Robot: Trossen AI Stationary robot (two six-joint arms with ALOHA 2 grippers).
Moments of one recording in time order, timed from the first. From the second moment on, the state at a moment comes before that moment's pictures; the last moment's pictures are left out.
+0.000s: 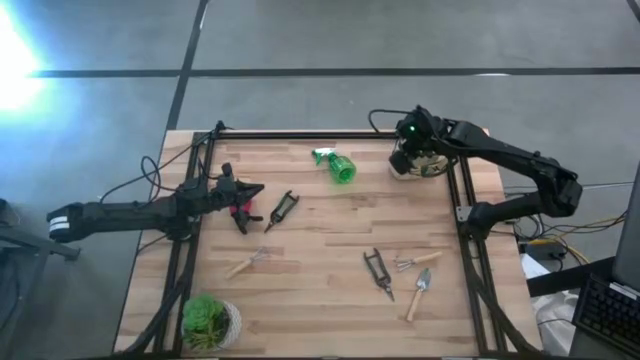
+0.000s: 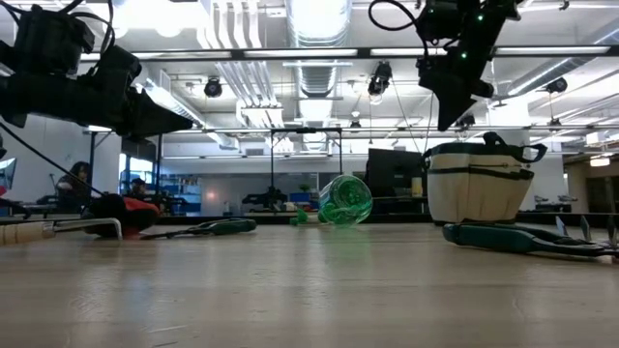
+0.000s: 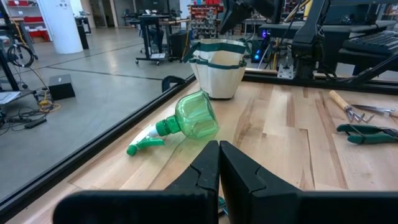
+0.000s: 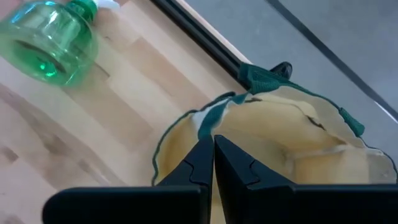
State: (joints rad) left arm 0.28 0.50 0.04 0.41 -0.10 0.02; right arm -0.60 1.26 1.09 -0.86 0.28 0.13
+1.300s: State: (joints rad) left arm 0.28 0.50 0.04 0.41 -0.10 0.02; right arm -0.60 1.26 1.08 -0.89 0.26 0.28
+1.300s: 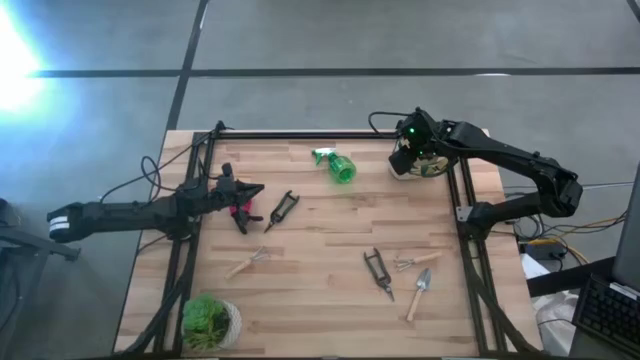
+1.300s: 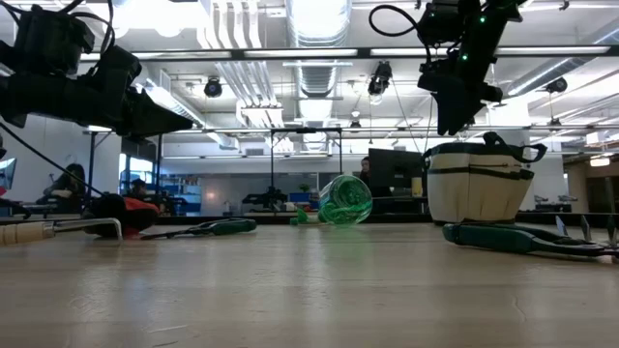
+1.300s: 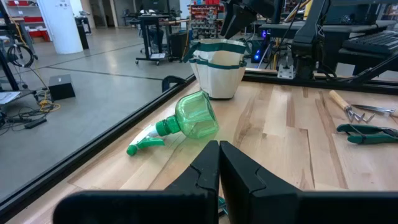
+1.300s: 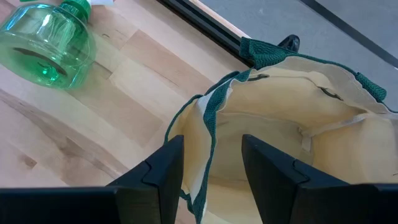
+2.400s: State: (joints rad) left arm 0.28 0.50 0.04 0.41 -0.10 0.02; right arm -0.60 1.26 1.09 -0.77 0.25 0.18
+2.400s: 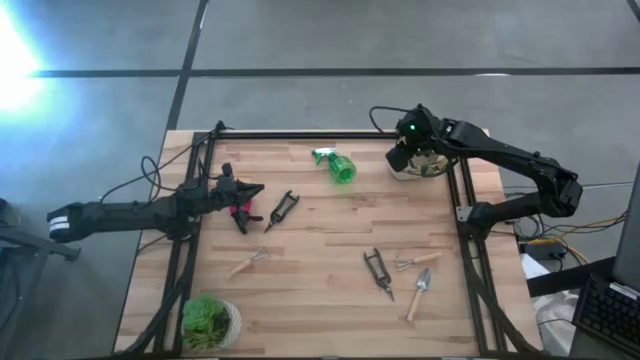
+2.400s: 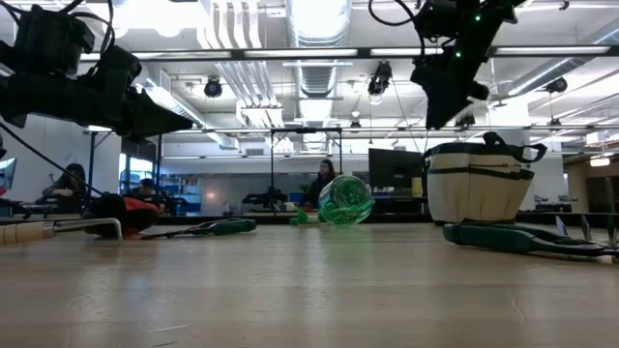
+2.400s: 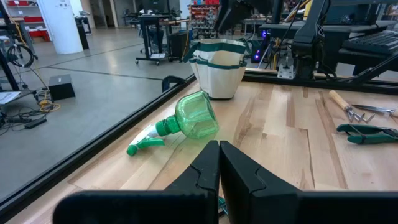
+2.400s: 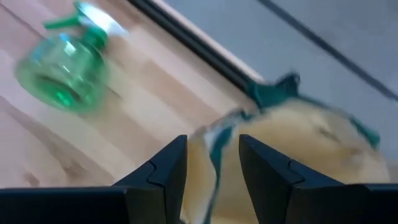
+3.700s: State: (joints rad) left arm 0.28 0.50 0.04 0.41 -0.10 0.02; right arm -0.52 1.43 1.17 -0.37 -0.26 0.01
